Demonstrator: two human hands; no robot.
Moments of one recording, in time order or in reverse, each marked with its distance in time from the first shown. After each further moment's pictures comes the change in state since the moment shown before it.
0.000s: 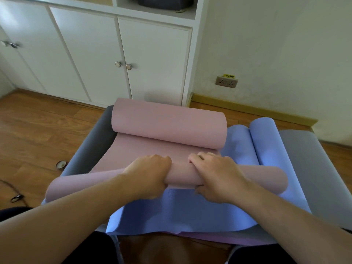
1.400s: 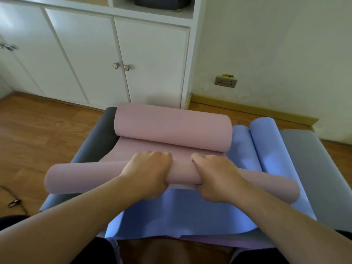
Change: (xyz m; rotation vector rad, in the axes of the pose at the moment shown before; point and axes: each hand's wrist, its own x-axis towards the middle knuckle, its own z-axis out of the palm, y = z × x) left_hand 0.011 0.000 -0.004 0.121 0.185 0.015; right_hand 0.012 0.003 0.005 0.092 0.068 0.086
